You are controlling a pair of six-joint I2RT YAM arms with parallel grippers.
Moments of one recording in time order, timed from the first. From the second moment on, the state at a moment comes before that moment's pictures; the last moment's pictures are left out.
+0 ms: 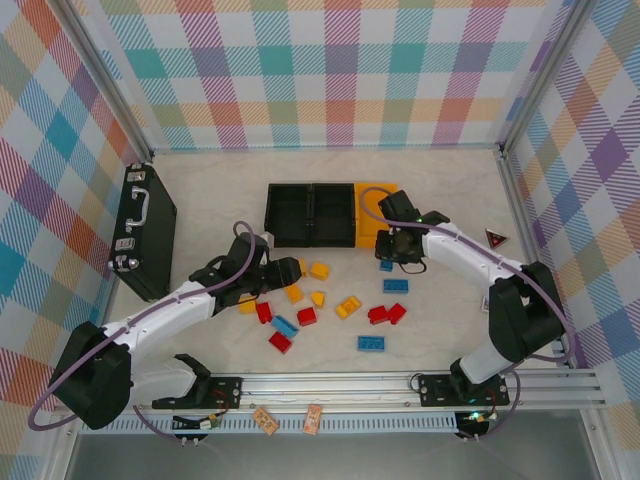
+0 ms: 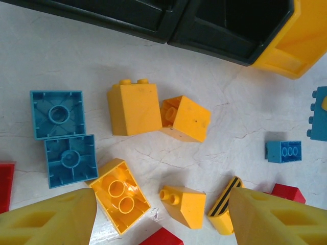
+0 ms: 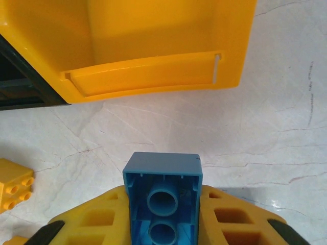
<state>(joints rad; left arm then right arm) -0.58 1.19 0.65 -0.26 0.14 -0.77 0.50 1.55 1.10 -0.72 0.05 0.59</state>
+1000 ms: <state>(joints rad) -0.59 1.22 0.77 -0.32 0.17 -0.75 0.46 1.61 1.35 -0.82 0.06 0.54</state>
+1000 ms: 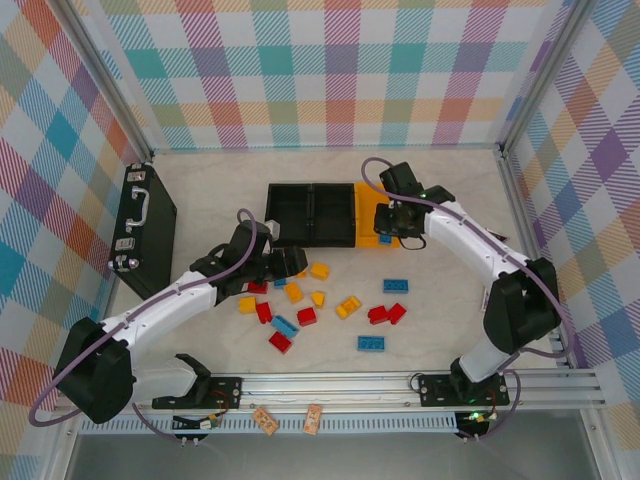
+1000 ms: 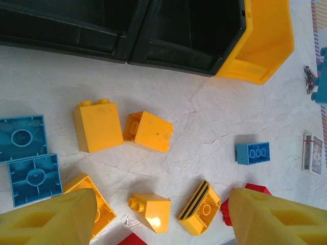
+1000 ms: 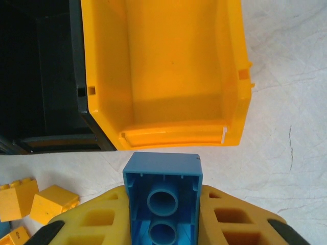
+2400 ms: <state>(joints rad) -0.61 1.17 0.71 -0.30 0.09 -0.79 0.40 2.16 1.79 -0.88 0.02 0.49</state>
